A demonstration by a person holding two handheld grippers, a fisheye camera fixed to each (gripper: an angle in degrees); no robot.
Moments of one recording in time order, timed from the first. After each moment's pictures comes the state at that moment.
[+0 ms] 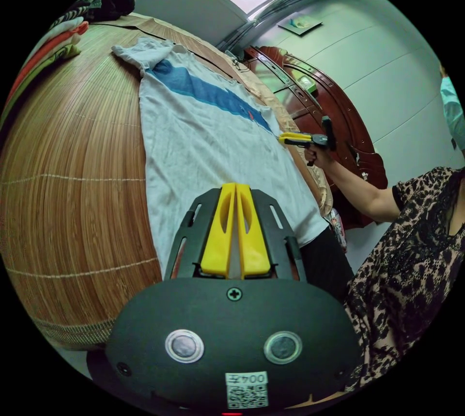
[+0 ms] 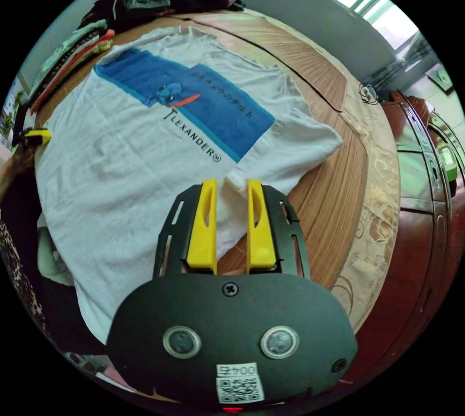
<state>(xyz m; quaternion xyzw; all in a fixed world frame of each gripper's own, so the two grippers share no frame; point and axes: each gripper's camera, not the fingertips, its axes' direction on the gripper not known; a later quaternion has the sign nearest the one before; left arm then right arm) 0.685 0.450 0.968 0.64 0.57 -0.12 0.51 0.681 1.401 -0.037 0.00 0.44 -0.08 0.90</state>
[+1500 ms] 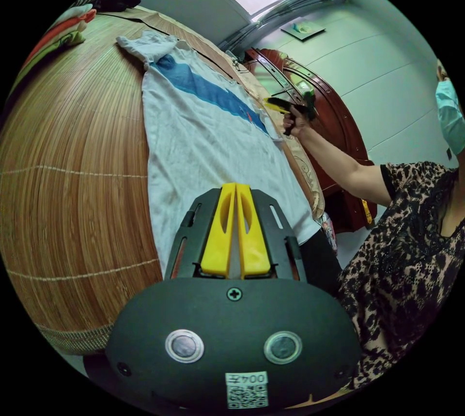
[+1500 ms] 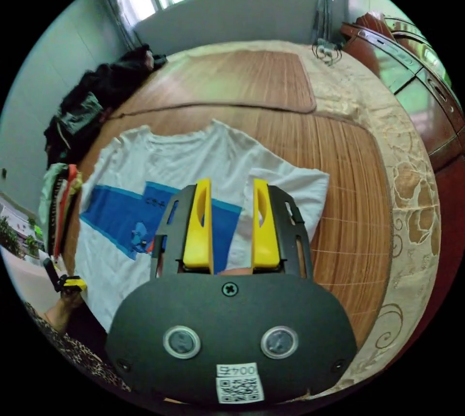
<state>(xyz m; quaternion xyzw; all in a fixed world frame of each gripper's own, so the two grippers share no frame) 0.655 0.379 1.007 0.63 0.59 -0.11 0.49 0.804 1.381 -0.111 0.20 0.30 0.08 0.93</state>
